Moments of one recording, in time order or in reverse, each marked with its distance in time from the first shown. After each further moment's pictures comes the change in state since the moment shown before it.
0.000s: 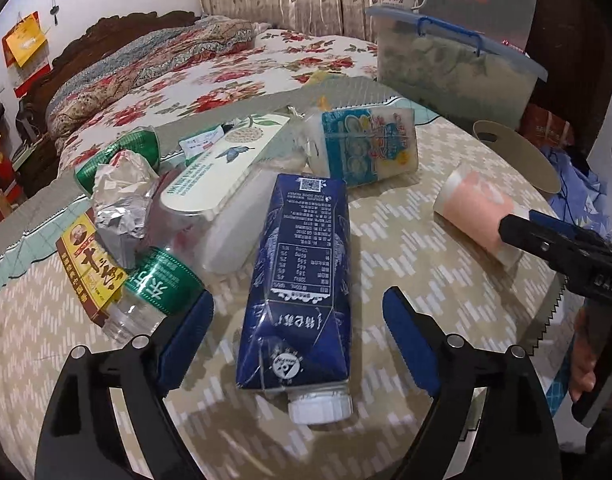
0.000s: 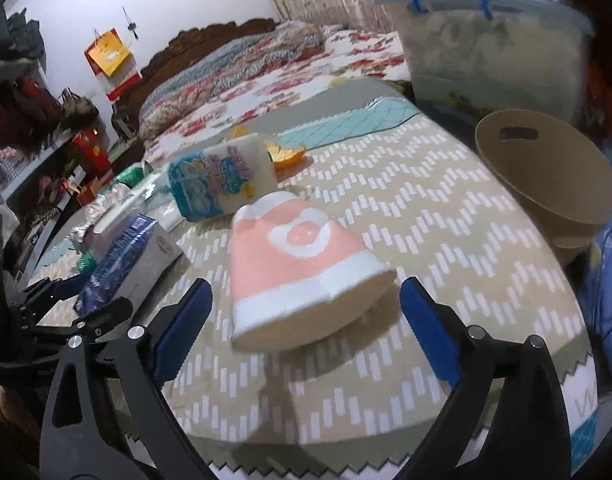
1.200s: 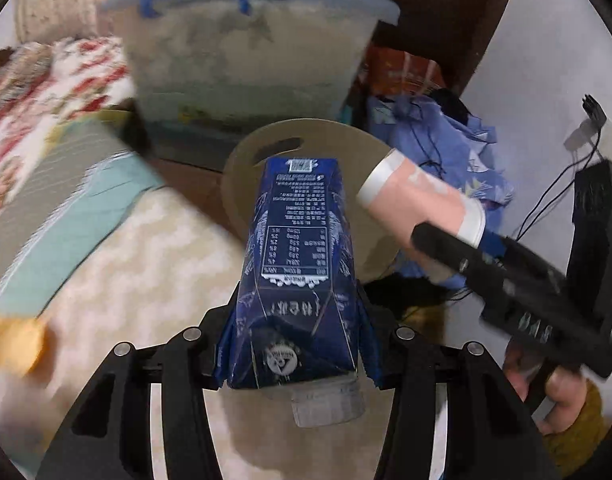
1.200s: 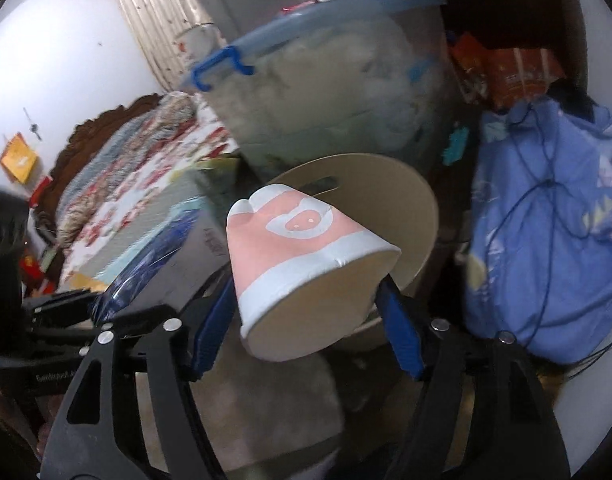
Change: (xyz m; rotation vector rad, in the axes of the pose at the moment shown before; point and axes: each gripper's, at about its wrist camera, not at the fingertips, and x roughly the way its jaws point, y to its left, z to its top) left arm 0.111 -0.260 0.170 0.324 0.135 -0.512; right arm -0.053 -0.212 0.044 0.315 -0.186 -0.258
